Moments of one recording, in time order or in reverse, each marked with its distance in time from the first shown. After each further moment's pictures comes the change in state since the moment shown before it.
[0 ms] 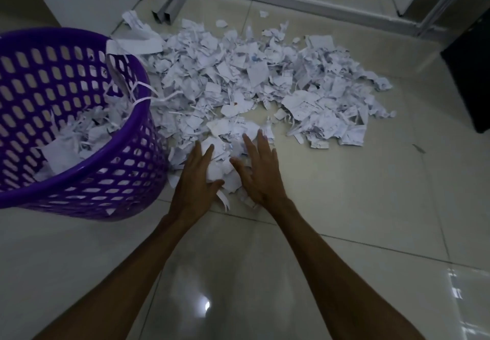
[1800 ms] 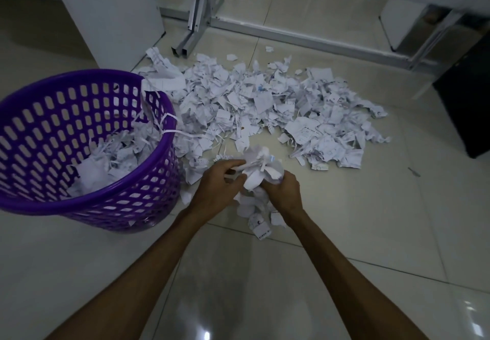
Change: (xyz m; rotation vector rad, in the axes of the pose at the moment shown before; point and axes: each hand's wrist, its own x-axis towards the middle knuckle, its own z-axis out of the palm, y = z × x) left_hand 0.020 0.061 -0.031 -0.381 -0.014 -0.052; right_hand -0.004 -0.016 -0.050 0.475 0.098 0.362
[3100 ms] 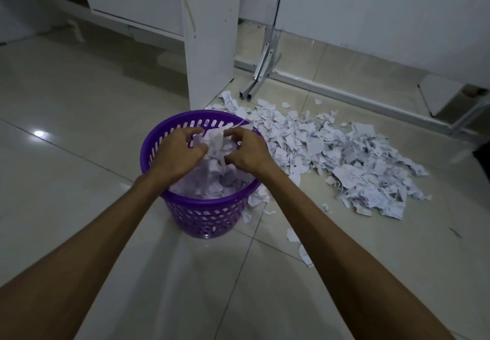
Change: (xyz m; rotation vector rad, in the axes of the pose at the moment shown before) left_hand -0.022 0.049 -0.261 0.333 0.353 -0.084; right_hand -0.033 -0.254 0.147 -0.303 -0.374 -0.373
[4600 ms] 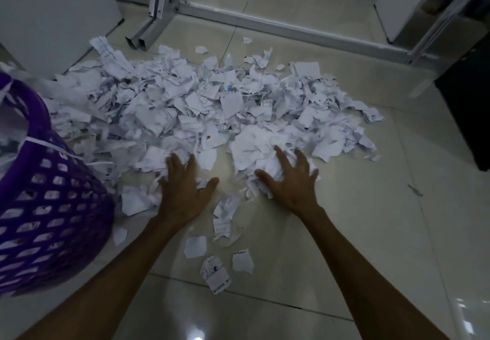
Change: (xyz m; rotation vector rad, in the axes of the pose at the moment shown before) left_hand 0.000 -0.001 0.372 0.308 -0.307 -0.023; right_hand -0.039 0.412 -0.132 -0.372 0.238 0.372
